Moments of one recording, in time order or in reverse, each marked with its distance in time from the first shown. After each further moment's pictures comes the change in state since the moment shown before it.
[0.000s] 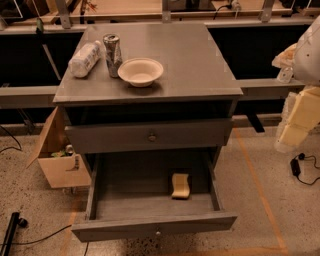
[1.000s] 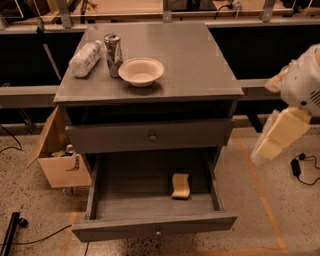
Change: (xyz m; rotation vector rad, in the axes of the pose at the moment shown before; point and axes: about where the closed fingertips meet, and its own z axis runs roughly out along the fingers) arm -0.003 0.014 0.040 -0.054 -0.135 0.176
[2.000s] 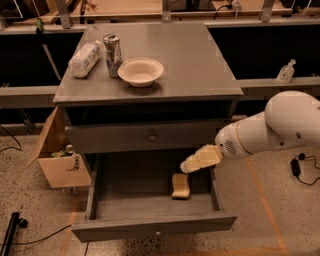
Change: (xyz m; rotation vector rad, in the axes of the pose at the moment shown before) arm -0.023 -0.004 0.209 -0.112 -0.287 0.457
